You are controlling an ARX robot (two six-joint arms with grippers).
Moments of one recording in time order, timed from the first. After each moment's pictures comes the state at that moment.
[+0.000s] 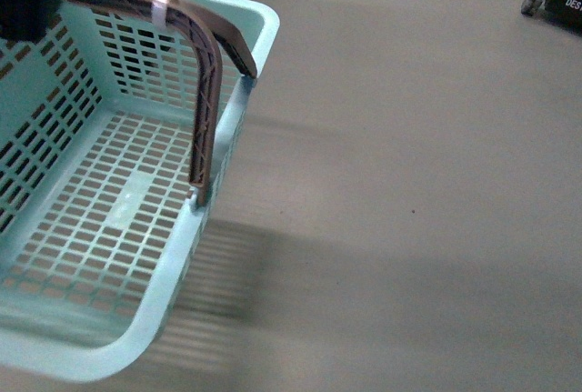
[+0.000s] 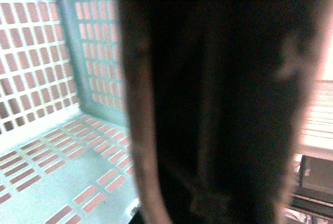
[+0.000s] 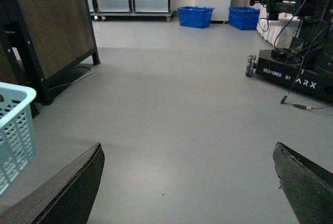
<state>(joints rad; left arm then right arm) -0.22 1.53 0.76 0.37 -0.23 -1.41 0.00 0.00 0.01 0.00 0.00 0.00</state>
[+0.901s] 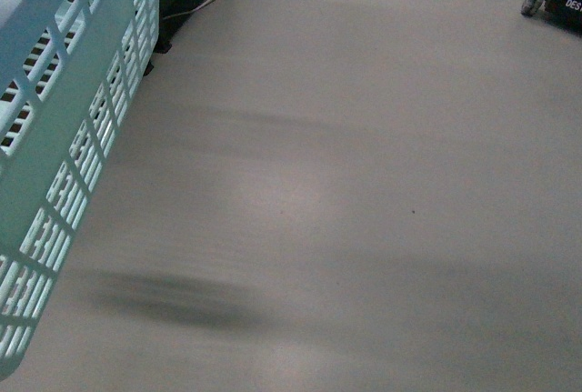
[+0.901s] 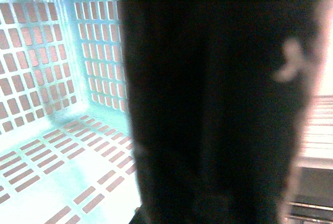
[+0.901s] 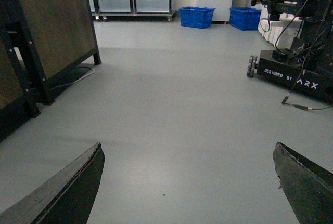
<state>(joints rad) -0.28 0.89 0.82 -0.17 -0.39 -1.40 0.00 0.00 0.01 0.00 0.00 0.00</state>
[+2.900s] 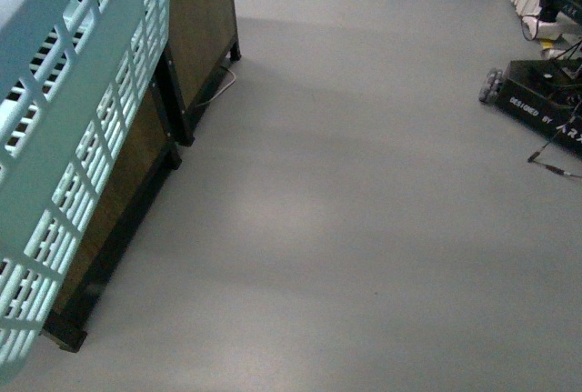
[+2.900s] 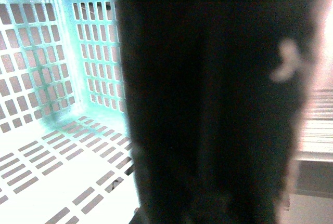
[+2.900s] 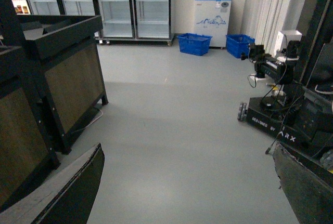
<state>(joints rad) -0.28 0.89 0.82 -0.17 -0.37 -1.40 0.00 0.00 0.01 0.00 0.00 0.00</state>
